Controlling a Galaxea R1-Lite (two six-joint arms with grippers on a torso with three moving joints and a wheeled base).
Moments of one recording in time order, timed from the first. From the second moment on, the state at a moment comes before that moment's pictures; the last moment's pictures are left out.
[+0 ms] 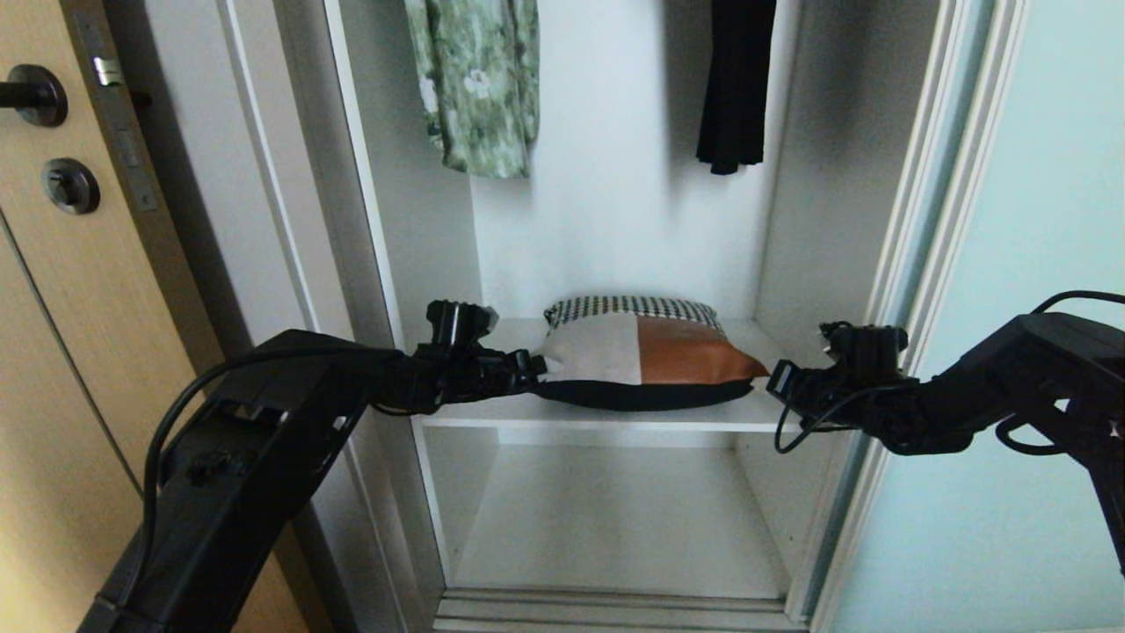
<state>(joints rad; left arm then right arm) -0.25 2.65 -1.94 -0.24 -0.38 -0.44 -0.01 2.43 -1.36 -0.67 0.36 0.62</state>
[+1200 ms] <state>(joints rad) -0.25 2.66 -1.93 -0.27 -0.37 -0.50 -0.01 2.41 -1.27 -0.78 0.40 0.62</state>
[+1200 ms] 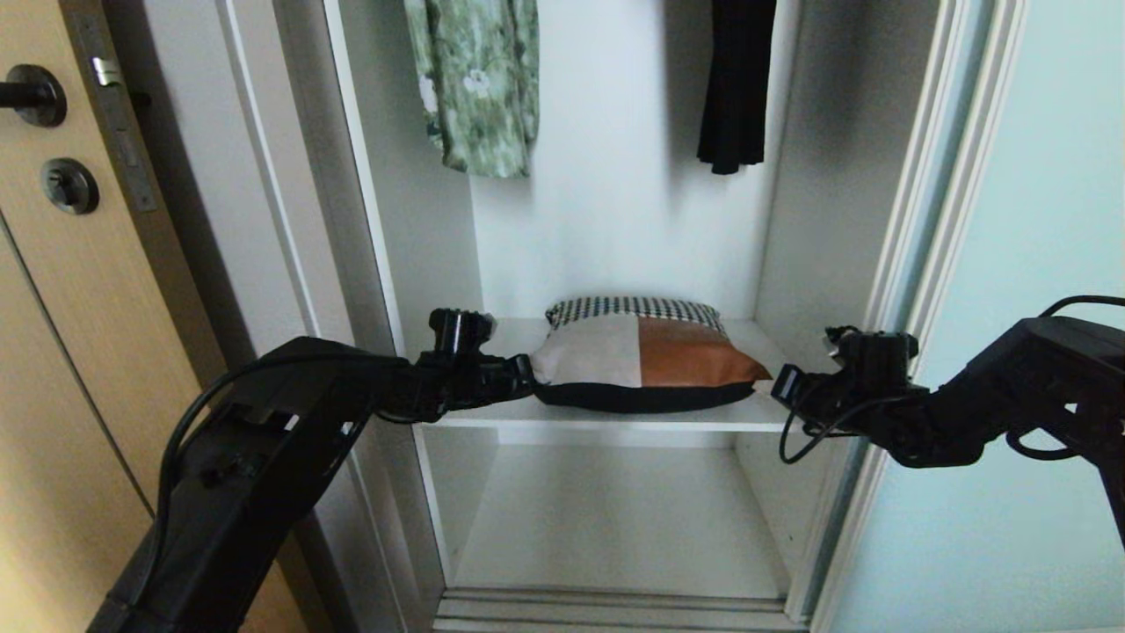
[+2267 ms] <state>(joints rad) -0.31 2.14 -1.34 -0.39 -0.29 -0.49 0.05 1.98 -0.87 -0.86 0.46 0.65</state>
